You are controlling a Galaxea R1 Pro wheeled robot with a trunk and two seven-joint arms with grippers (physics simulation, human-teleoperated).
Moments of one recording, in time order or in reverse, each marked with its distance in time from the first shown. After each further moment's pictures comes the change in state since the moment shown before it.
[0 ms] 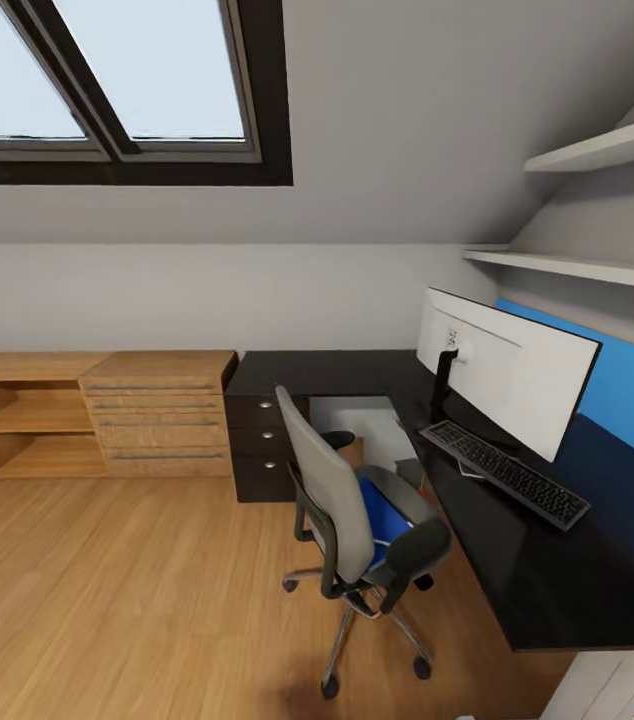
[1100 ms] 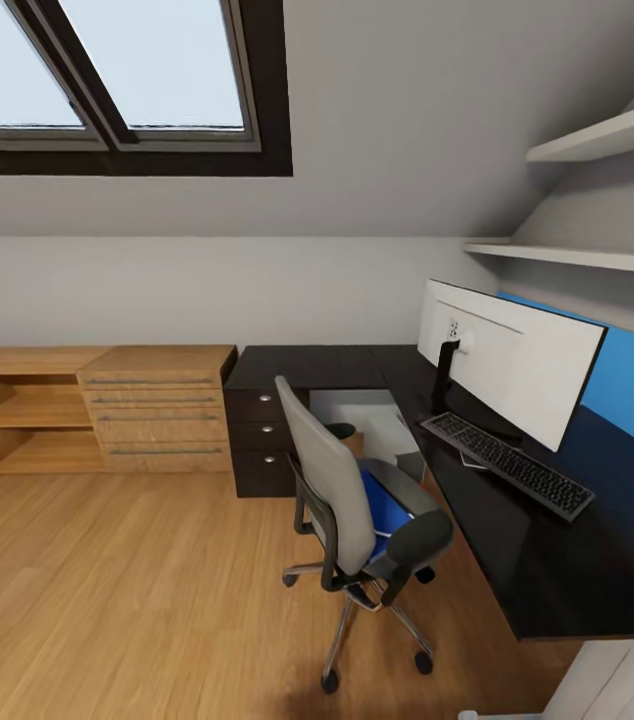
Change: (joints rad) left arm 0.001 -0.050 0.002 0.000 0.001 -0.004 0.029; right arm 0.000 -0.034 0.003 0.002 0.000 -0.004 0.000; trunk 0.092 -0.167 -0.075
